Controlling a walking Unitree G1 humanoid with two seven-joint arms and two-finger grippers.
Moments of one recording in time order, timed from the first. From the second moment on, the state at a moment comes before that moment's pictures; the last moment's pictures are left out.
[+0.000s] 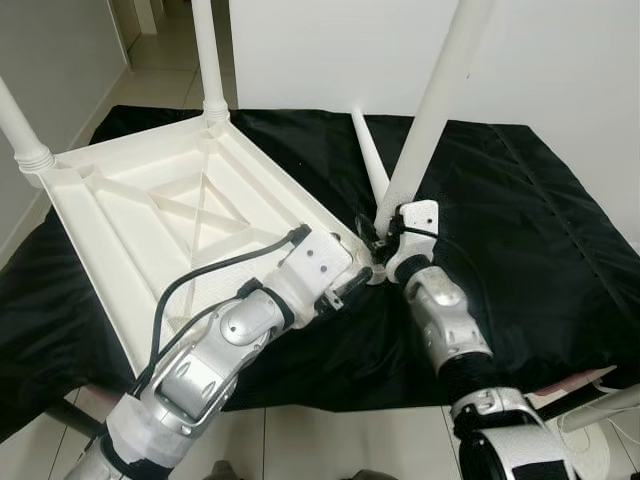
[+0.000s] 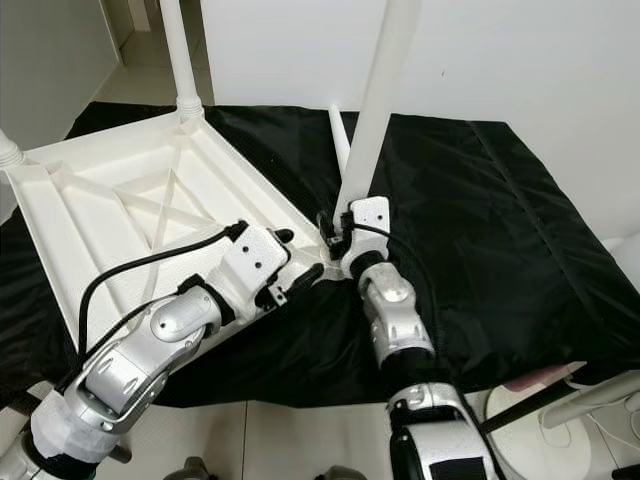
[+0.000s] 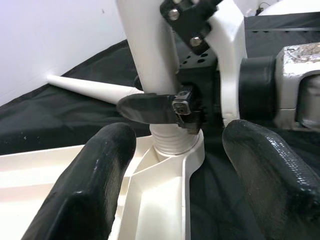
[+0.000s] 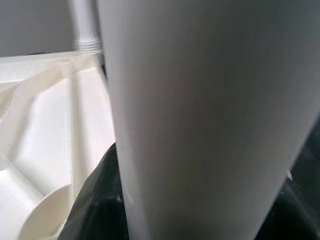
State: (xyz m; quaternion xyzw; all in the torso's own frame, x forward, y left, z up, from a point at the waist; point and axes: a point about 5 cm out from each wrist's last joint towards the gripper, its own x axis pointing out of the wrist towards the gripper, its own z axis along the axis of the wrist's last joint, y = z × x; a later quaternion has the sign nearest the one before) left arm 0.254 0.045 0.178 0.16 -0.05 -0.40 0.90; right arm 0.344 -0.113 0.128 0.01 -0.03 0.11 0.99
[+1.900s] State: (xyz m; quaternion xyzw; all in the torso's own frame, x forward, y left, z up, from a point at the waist) left arm 0.266 0.040 0.180 0.18 -0.07 -0.43 0.88; right arm 0.335 -0.143 0.132 -0.09 -0.05 0.35 0.93
